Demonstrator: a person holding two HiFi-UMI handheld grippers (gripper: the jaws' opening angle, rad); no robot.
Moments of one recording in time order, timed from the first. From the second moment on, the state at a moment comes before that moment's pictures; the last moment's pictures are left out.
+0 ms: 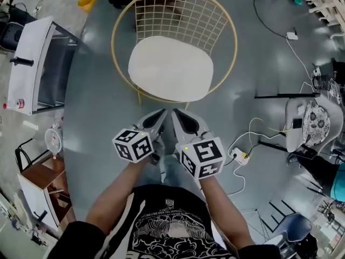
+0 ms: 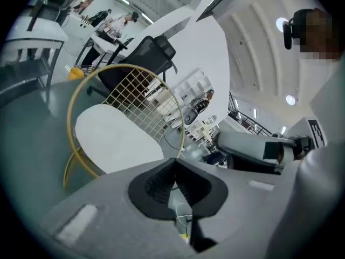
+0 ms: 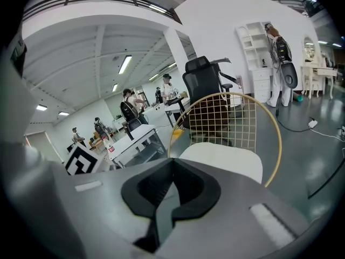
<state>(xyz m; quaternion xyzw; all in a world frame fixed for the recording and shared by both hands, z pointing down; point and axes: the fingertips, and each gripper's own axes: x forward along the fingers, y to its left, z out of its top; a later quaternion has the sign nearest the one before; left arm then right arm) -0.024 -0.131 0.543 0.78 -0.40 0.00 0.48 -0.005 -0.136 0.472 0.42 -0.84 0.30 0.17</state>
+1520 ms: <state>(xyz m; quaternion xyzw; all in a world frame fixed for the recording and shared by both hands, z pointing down) -0.027 -0.166 0.754 0.62 -0.38 -0.11 0.68 0.013 -0.179 0.557 0.43 -0.82 0.30 0.24</state>
